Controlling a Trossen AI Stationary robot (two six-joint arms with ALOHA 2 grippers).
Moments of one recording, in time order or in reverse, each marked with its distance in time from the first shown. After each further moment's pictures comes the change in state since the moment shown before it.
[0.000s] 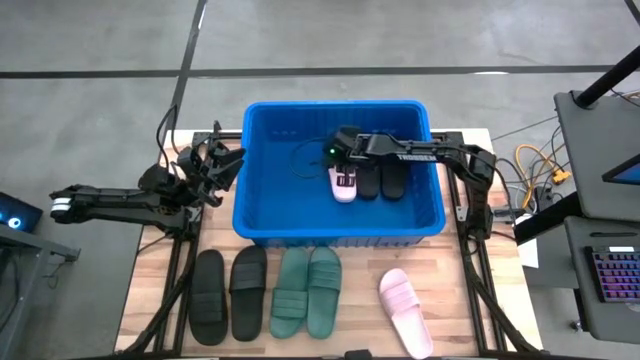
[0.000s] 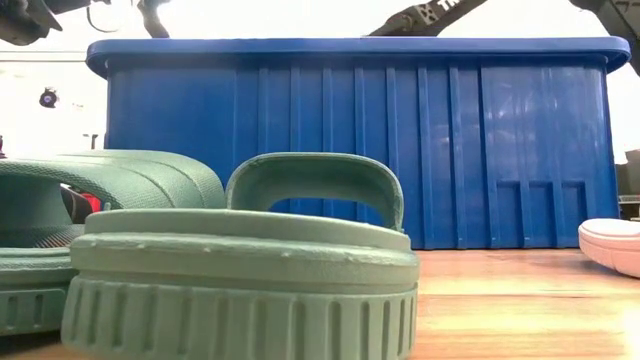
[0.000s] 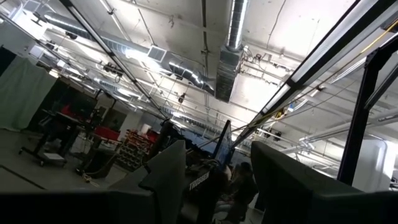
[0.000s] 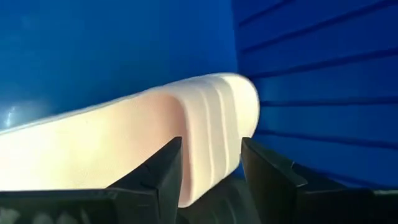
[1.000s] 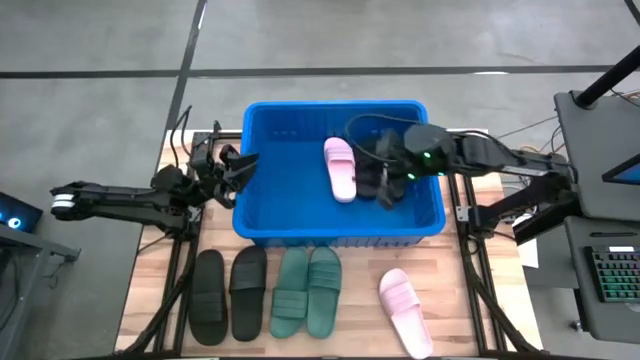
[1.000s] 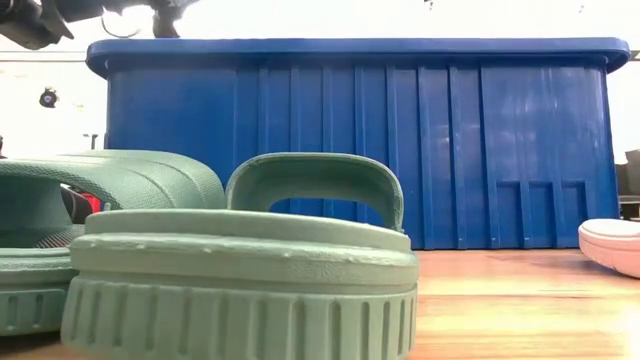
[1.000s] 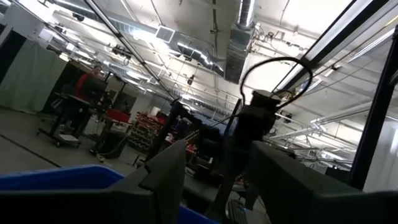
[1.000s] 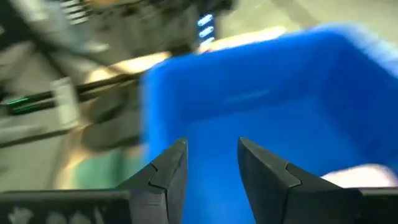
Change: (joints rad) left arm 0.000 0.103 0.002 0.005 -0.007 -0.002; right arm 0.300 -0.632 0.002 -0.083 -0.380 0.607
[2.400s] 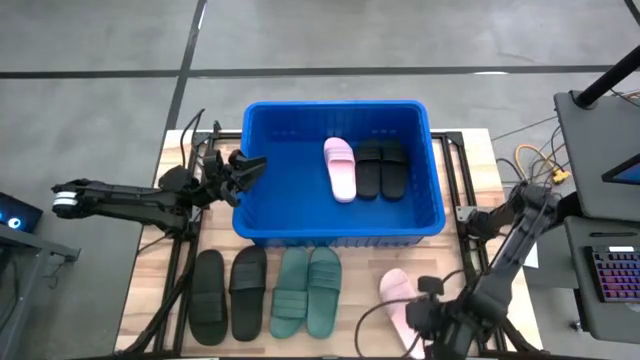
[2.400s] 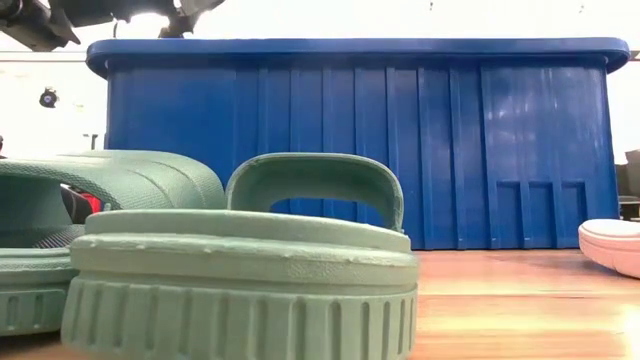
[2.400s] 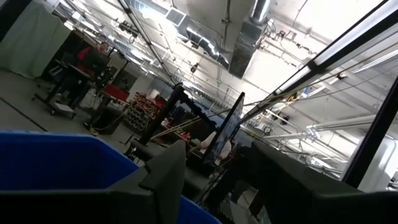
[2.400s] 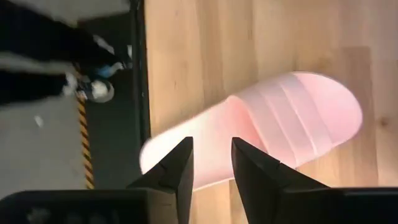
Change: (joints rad) left arm 0.000 0.064 0.005 -0.001 -0.015 -0.156; right arm 0.997 0.377 -0.037 -0.362 0.213 0.815
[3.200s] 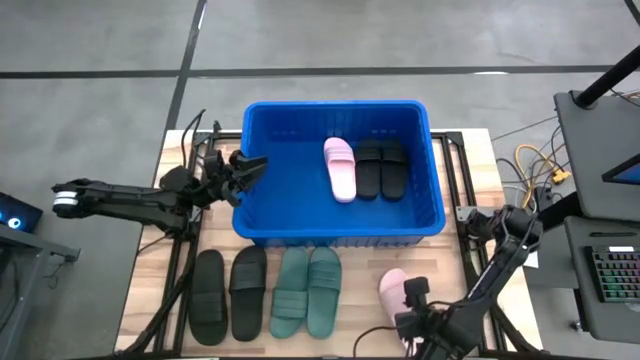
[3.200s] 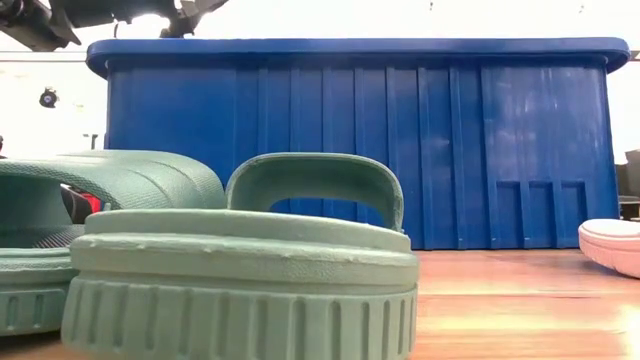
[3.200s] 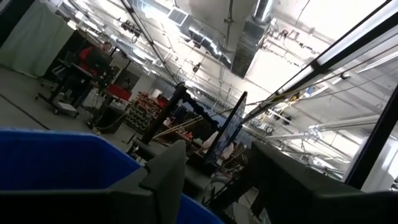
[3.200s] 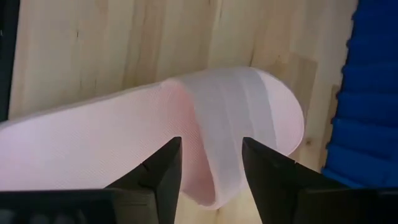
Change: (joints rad) left arm 0.000 0.010 0.000 0.002 -0.009 -0.002; right arm 0.007 0.224 -0.001 -0.119 0.146 -0.231
